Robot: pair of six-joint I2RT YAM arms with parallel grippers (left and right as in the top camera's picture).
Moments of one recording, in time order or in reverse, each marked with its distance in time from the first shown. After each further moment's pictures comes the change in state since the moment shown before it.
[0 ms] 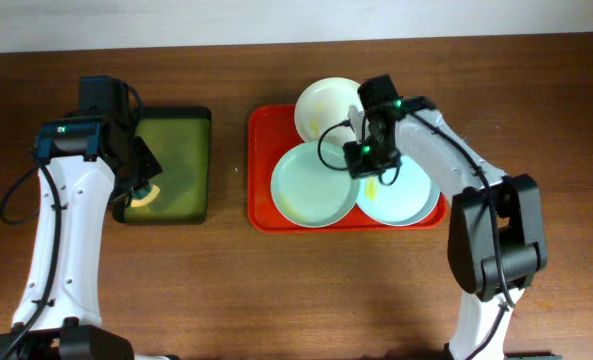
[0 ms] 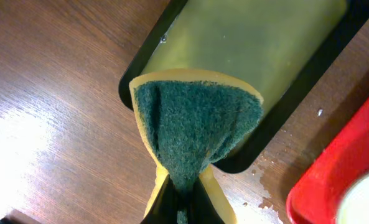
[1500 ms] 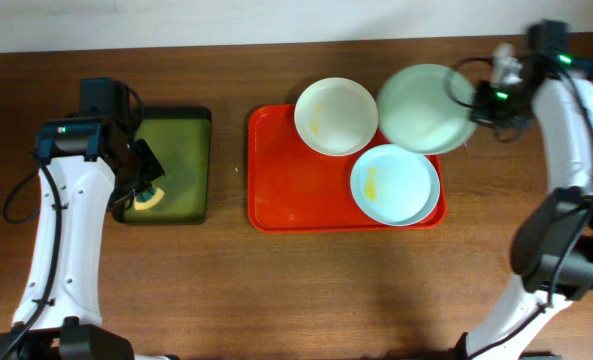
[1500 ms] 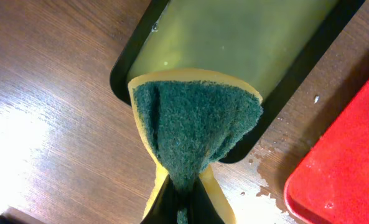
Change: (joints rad) left arm 0.000 0.000 -0.007 -0.013 0.039 0.019; right arm -0.574 -0.014 0.233 -0.079 -0.069 -0.023
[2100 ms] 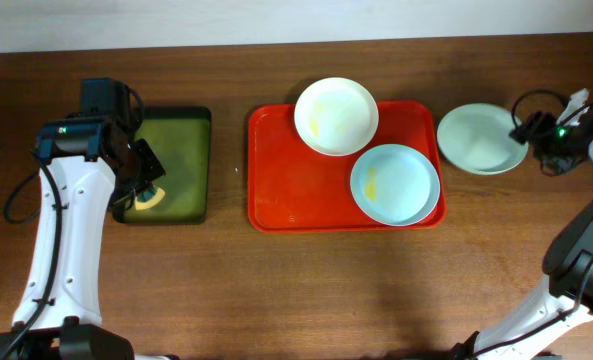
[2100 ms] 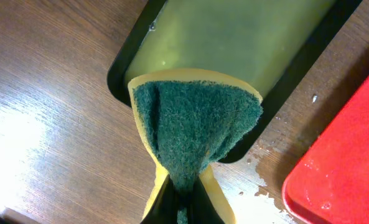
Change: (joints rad) left arm 0.000 0.000 -0.003 0.007 0.006 0.000; right arm -0.247 0.002 -0.208 0.285 -0.157 0.090
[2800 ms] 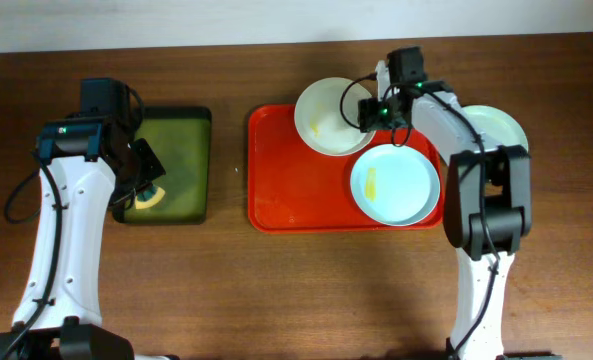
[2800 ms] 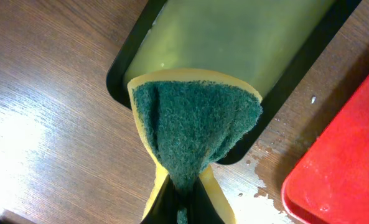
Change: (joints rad) left arm 0.000 0.000 -0.001 0.005 0.000 0.001; right arm 0.671 0.271 0.149 0.198 0.275 -0.082
